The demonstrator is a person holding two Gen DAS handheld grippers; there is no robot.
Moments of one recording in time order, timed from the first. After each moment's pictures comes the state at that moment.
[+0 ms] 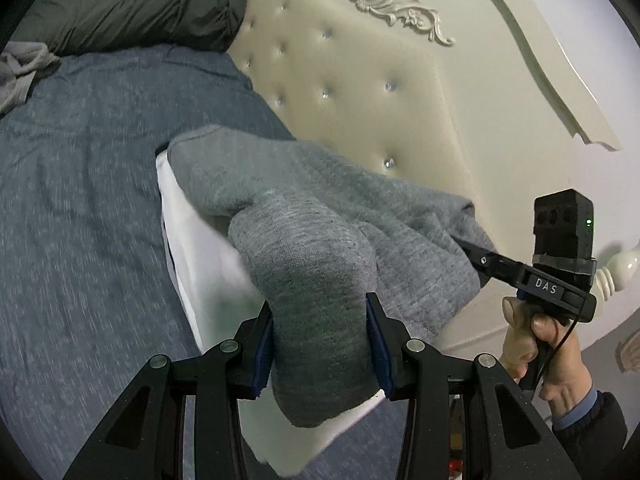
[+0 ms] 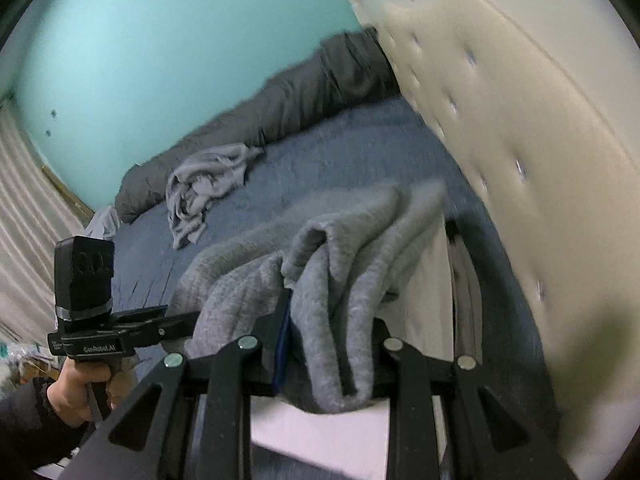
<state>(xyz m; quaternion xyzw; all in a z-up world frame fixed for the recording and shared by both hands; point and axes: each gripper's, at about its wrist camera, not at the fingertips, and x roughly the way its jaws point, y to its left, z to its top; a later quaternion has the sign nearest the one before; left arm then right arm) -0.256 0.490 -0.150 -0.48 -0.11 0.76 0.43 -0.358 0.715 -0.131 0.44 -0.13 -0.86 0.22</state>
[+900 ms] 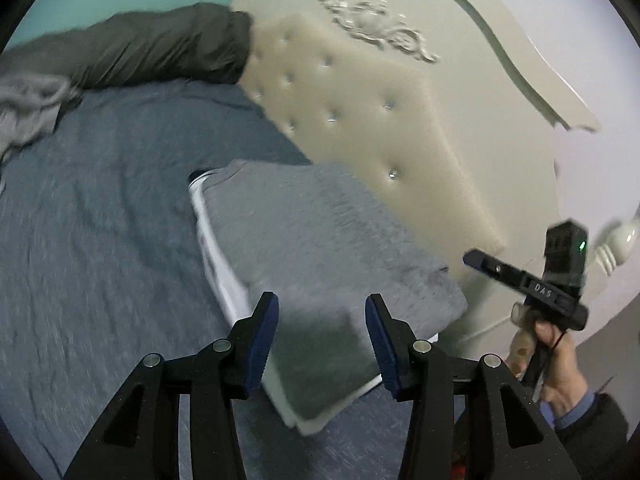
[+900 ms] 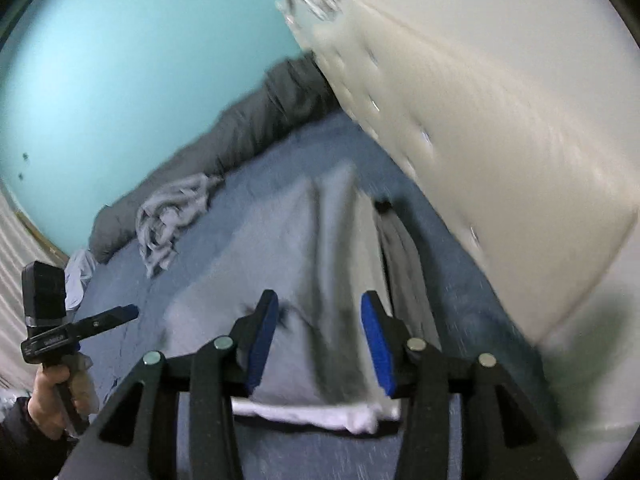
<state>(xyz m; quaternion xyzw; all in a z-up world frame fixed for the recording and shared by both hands) -0.227 0.439 -0.111 -0.43 -0.05 0.78 0.45 -0.295 0.746 -0.132 0.37 -0.15 -0.91 0.15</state>
